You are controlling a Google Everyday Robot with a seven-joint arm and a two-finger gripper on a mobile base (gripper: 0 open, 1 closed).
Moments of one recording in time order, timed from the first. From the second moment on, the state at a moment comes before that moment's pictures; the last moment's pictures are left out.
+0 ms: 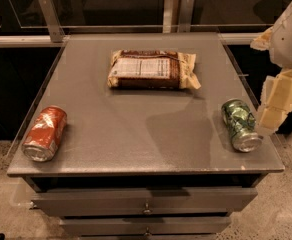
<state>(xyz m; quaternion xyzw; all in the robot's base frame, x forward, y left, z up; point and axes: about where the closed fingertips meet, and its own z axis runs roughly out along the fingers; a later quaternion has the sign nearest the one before) 0.438 -0.217 0.976 -0.60 0.78 -0.03 0.16</state>
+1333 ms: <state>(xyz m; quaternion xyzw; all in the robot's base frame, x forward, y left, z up) 0.496 -0.112 0.944 -0.63 0.73 0.02 0.26</state>
